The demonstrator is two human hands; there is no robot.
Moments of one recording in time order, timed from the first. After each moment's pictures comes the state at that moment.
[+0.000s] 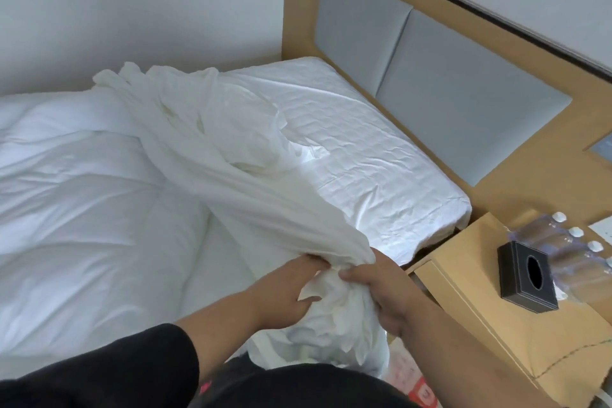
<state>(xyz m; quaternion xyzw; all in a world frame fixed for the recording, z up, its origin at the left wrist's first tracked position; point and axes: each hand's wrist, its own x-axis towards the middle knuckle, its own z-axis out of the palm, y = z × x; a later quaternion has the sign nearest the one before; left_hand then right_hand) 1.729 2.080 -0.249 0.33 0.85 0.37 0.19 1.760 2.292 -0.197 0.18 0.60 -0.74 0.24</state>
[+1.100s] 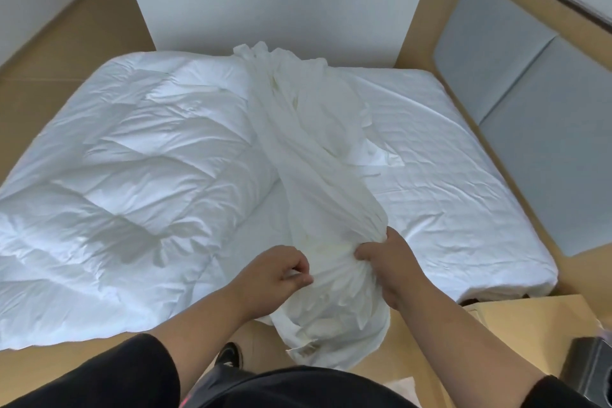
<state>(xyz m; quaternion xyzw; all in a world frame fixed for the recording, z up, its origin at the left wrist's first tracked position) 1.847 2.080 -0.209 0.02 0.90 0.43 0.09 1.747 2.297 -0.190 0.12 0.71 -0.64 0.27</state>
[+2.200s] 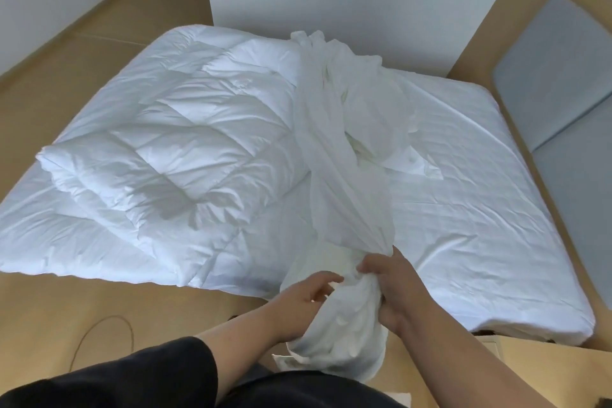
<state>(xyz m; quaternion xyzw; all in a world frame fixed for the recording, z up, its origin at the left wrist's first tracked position) 1.898 2.109 -0.250 -0.13 0.77 0.58 0.24 1.789 2.257 -0.197 0.14 0.59 -0.70 0.38</state>
